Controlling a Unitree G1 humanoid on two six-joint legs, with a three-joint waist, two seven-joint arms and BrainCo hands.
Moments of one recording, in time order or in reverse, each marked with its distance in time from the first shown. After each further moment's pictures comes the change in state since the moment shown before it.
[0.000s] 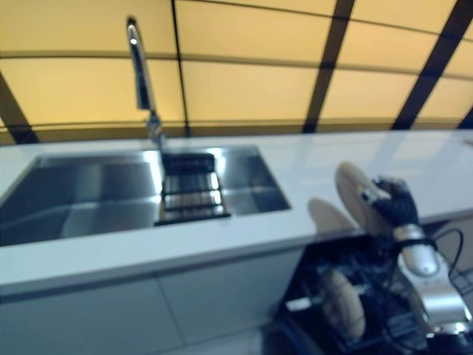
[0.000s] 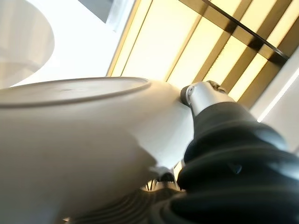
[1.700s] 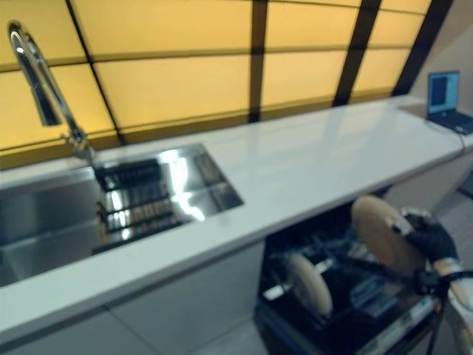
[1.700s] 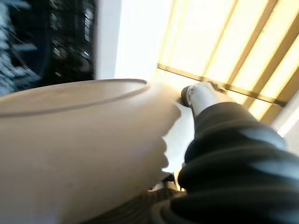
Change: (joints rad) left arm -0.051 -0.028 0.017 0.035 0.020 -0.052 -0.020; right arm 0.230 -0.023 -0.185 -0.004 0.135 0.075 0.252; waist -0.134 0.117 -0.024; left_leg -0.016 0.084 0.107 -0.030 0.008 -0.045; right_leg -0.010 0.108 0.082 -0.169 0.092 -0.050
